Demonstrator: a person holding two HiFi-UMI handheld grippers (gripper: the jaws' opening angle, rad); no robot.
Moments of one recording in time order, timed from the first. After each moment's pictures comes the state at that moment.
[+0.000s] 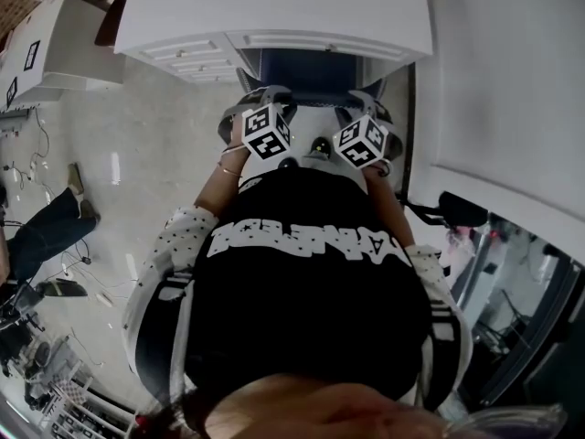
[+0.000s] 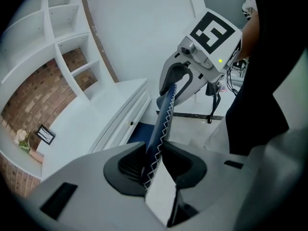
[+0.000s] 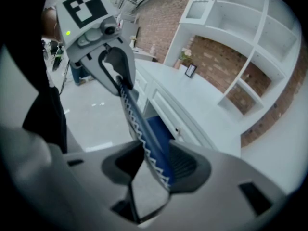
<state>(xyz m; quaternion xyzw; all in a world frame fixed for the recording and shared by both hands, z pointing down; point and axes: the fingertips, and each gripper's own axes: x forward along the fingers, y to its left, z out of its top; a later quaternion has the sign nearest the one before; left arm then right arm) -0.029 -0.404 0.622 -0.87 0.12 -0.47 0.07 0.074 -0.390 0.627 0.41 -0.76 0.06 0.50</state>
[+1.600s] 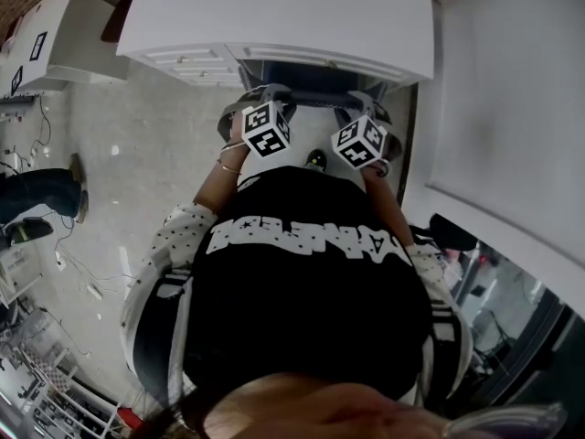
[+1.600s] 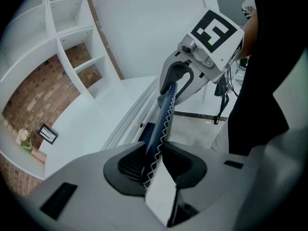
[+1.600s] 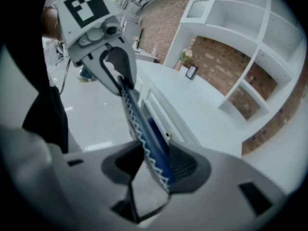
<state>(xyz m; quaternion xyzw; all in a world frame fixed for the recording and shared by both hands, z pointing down) -0.008 -0.449 0.621 -0.86 0.14 -0.48 0.06 0.096 -0.440 0.624 0.39 -0.77 0.04 0.50</state>
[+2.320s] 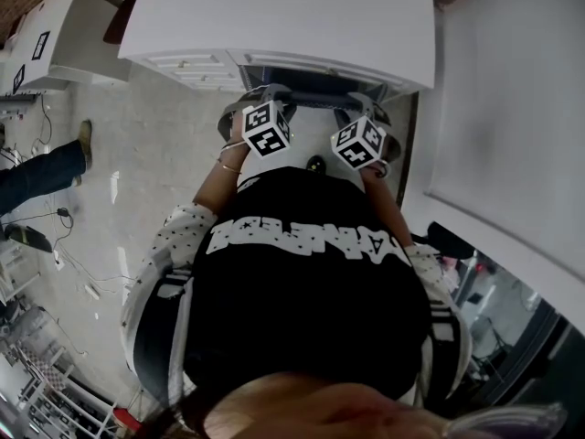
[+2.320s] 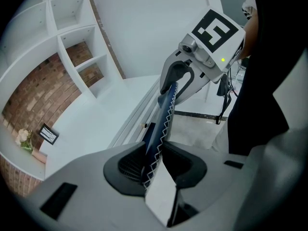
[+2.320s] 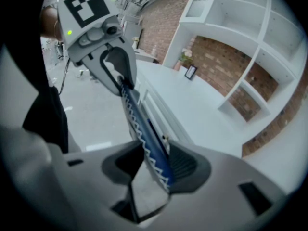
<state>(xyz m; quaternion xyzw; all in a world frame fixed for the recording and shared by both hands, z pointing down) -0.006 -0.468 0.622 -0.86 0.15 -0.49 0.06 0.098 -0.459 0.625 0.39 -0.77 0.03 0.50</state>
